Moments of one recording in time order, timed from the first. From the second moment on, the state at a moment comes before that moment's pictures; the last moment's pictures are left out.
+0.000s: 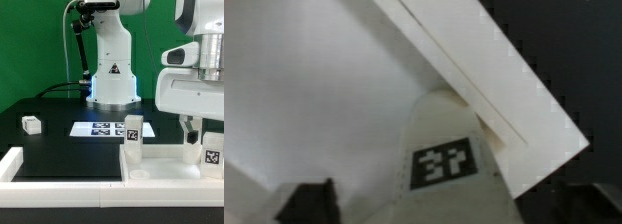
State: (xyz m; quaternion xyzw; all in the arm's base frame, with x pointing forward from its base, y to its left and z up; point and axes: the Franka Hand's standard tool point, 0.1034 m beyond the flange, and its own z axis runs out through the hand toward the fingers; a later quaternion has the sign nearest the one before) arm 0.620 0.122 0.072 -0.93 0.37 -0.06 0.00
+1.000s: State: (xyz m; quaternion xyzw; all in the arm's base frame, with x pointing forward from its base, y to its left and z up) arm 0.627 0.125 0.070 -0.71 0.70 -0.03 0.03
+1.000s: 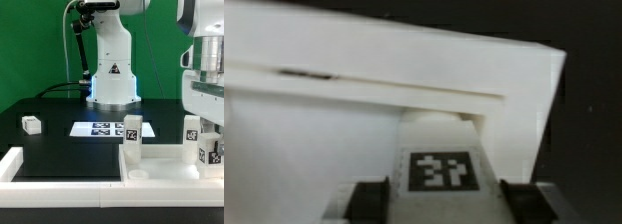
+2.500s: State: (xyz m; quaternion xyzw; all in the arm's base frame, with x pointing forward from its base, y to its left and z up) arm 0.632 0.133 0.076 -0.74 0.67 -0.05 0.05
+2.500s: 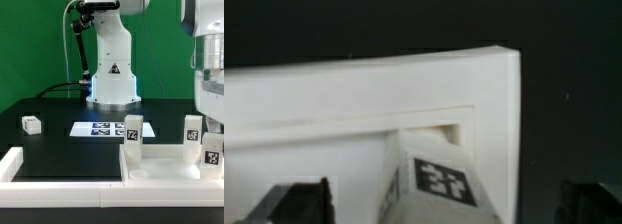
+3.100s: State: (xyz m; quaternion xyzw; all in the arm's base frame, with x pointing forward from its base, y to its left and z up) arm 0.631 0.124 0.073 -0.88 0.47 -0.07 0.01
